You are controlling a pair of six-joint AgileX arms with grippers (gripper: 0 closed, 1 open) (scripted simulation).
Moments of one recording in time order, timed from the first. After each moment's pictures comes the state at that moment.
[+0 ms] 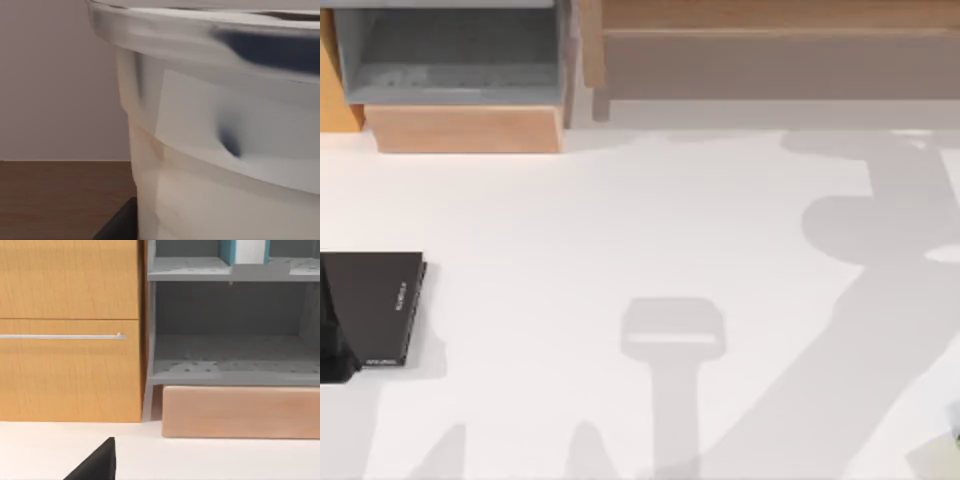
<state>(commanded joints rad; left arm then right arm) 0.00 0.00 0.00 0.00 0.00 0.00 -0.33 2.13 1.43 0.71 -0.29 0.00</state>
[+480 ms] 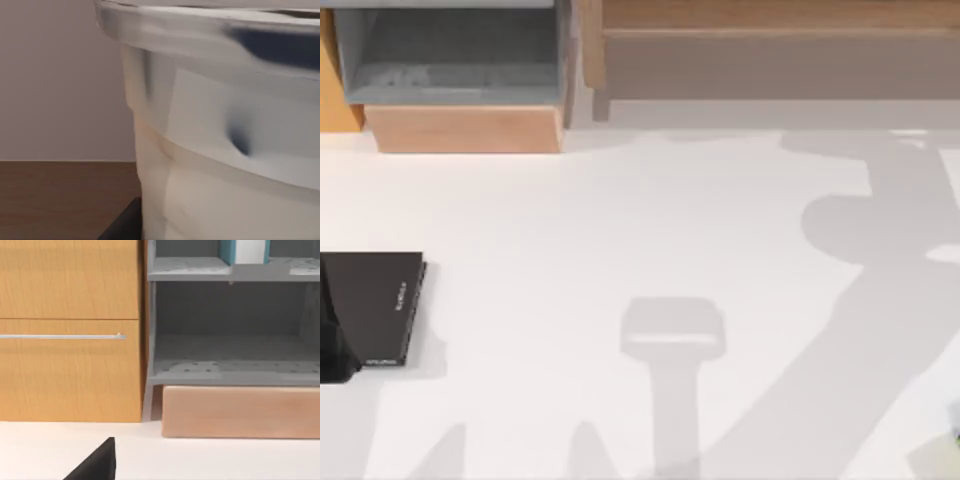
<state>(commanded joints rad) 0.00 0.00 0.00 0.00 0.00 0.00 -0.33 2.13 1.43 0.71 -0.29 0.00</state>
